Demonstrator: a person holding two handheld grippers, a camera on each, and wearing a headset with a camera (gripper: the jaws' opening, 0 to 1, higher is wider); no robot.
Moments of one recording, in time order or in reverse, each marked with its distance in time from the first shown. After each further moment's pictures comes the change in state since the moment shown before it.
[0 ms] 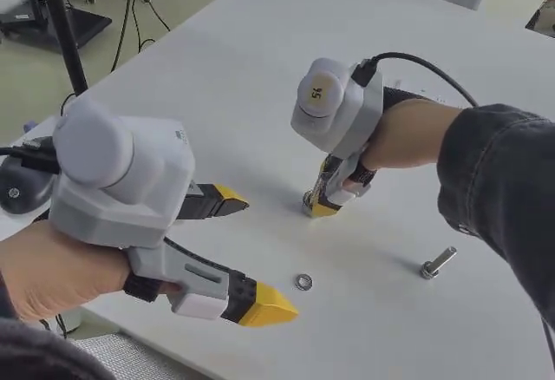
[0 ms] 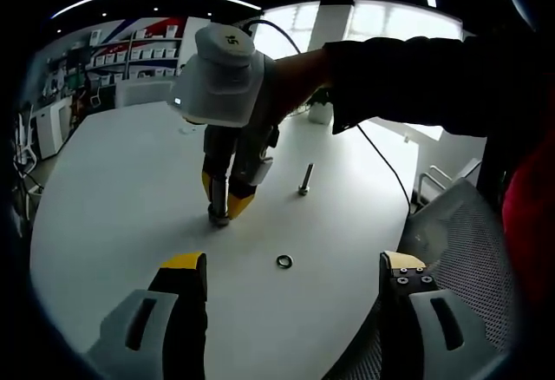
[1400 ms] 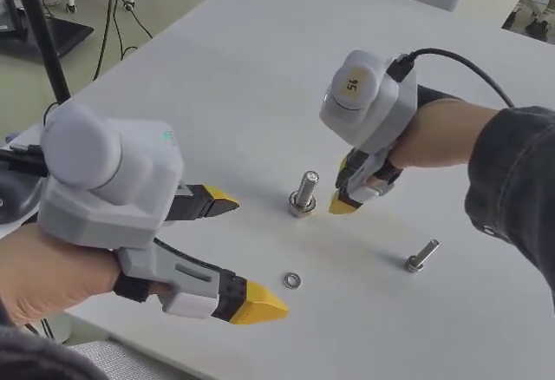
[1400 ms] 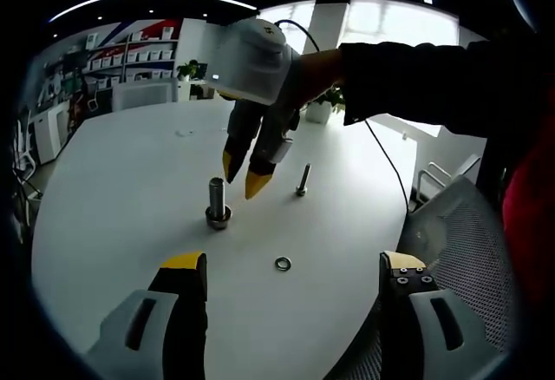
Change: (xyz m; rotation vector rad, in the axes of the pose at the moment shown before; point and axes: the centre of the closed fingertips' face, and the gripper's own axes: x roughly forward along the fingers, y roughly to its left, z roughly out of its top) left arm 0.001 -0.002 0.003 0.020 0.004 -0.007; right arm -0.028 -0.005 -0.037 0.103 -0.043 -0.041
